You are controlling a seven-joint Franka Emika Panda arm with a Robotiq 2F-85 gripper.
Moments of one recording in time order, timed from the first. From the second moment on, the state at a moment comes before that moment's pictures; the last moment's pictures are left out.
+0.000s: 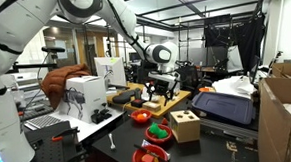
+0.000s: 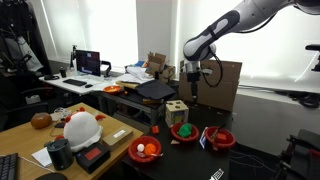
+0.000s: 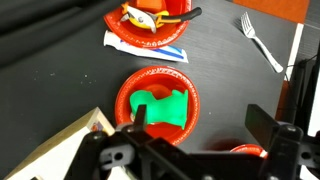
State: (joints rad) arm -0.10 0.75 0.06 -1.52 0.01 1.99 -0.63
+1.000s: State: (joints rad) arm 0.00 0.83 0.08 -1.64 0.00 2.29 -0.36
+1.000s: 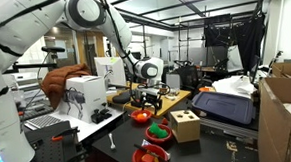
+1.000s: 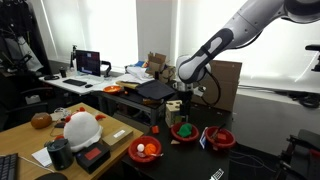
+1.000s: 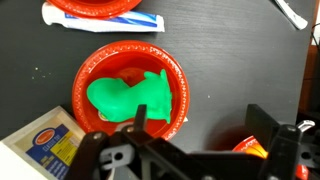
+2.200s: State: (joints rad) arm 0.01 0.83 0.09 -1.67 0.03 2.10 -0.21
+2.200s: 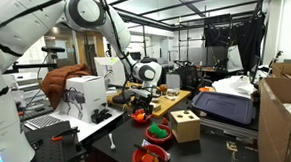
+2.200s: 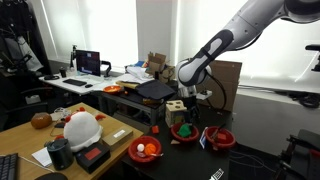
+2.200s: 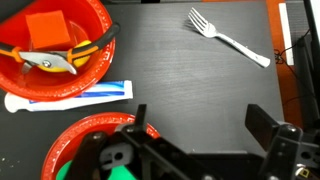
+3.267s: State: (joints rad) arm 0.01 0.82 0.10 -1.67 0.04 2.05 -0.21
